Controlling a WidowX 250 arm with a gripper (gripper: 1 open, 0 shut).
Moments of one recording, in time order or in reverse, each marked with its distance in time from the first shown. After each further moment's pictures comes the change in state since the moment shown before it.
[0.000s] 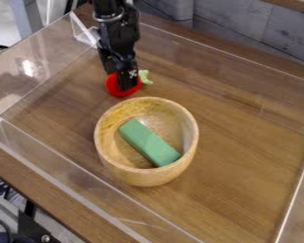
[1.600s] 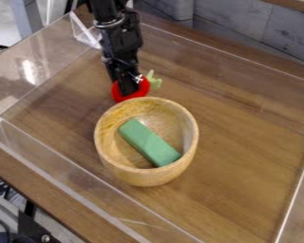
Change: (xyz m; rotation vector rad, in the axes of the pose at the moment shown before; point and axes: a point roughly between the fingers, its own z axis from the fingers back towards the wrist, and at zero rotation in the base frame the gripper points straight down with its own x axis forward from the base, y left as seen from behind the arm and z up) arm 0.000 -0.027 0.006 -0.129 -0.010 0.015
